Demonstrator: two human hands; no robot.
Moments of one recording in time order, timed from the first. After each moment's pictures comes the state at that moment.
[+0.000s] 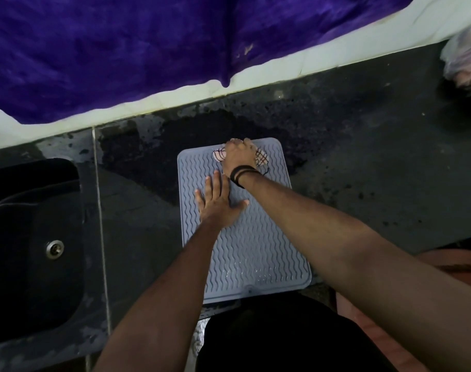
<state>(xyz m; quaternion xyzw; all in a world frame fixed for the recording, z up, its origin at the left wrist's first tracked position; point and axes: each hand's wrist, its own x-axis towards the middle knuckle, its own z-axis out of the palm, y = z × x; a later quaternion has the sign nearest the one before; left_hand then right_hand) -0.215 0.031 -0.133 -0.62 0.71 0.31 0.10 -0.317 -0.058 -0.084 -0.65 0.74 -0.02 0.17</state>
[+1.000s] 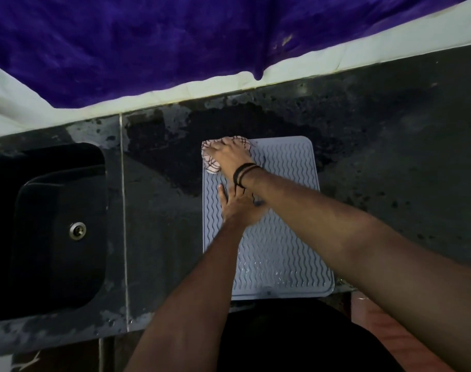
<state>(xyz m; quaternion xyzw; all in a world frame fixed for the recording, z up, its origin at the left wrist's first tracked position) -0.216 0.032 -0.140 -0.62 0.71 0.30 0.13 -0.255 -0.074 -0.097 -0.86 0.51 0.04 0.07</state>
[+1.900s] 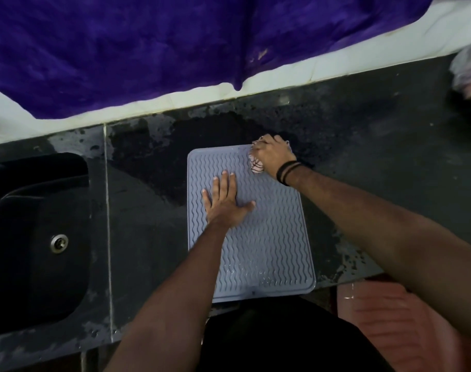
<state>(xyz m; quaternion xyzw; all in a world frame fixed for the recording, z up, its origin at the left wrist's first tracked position) -0.217 0.032 -0.135 -0.63 0.70 0.32 0.08 -0.394 -0.056 -0.078 -0.83 0.54 0.15 -0.03</state>
